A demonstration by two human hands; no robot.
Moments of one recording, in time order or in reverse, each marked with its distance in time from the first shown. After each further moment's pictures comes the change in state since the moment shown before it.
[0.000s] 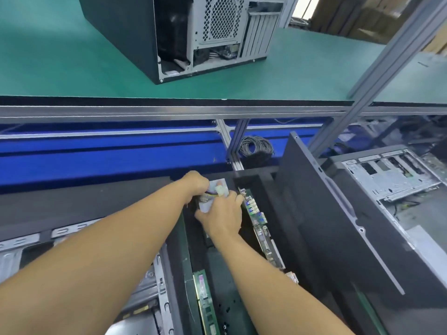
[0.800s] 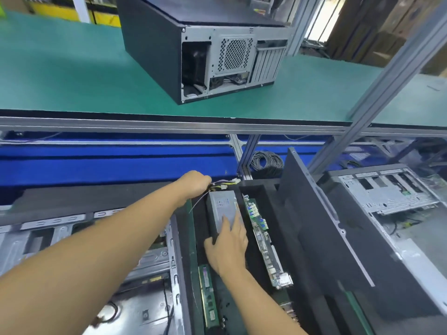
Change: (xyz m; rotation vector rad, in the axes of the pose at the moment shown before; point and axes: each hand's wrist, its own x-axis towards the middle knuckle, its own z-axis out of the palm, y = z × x) left_hand -0.090 0.002 -0.038 -0.007 0.065 0.142; right_hand -0.088 0.025 -0.026 0.081 -0.186 -0.080
